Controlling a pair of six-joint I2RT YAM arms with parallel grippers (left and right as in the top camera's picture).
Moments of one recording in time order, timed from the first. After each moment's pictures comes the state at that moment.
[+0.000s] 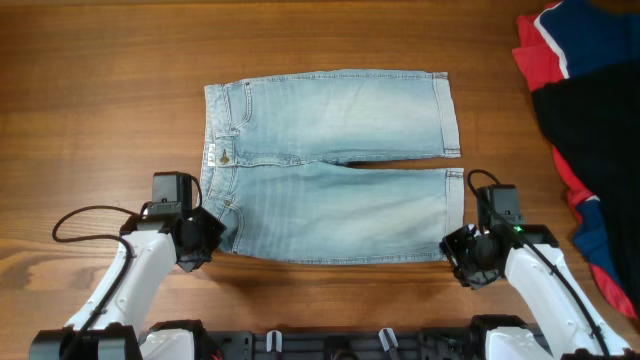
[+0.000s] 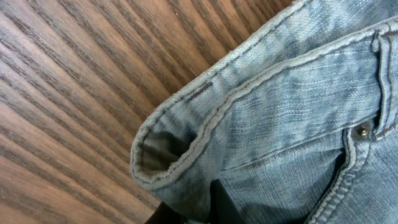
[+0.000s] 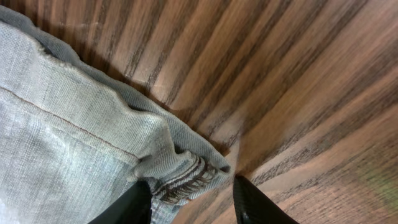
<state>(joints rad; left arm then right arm) 0.03 1.30 0.52 -0.62 0.10 -0.84 -0.02 1.18 0.44 -0.76 -0.15 1.06</state>
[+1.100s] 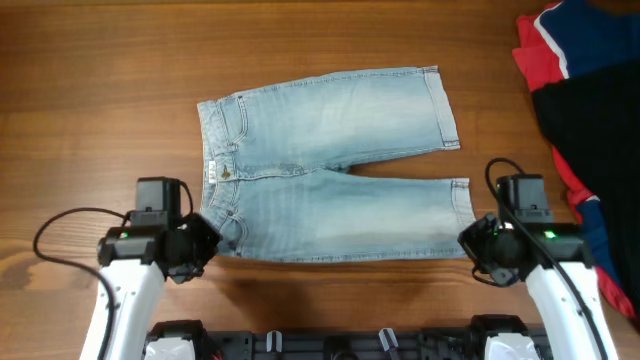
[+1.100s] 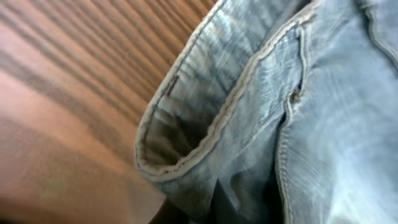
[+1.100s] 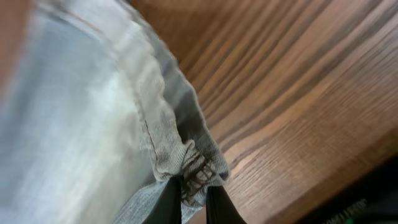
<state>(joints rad) 0.03 1.02 0.65 -1.00 0.17 -0.76 -0.02 0.96 0.71 -1.13 -0.04 0.93</state>
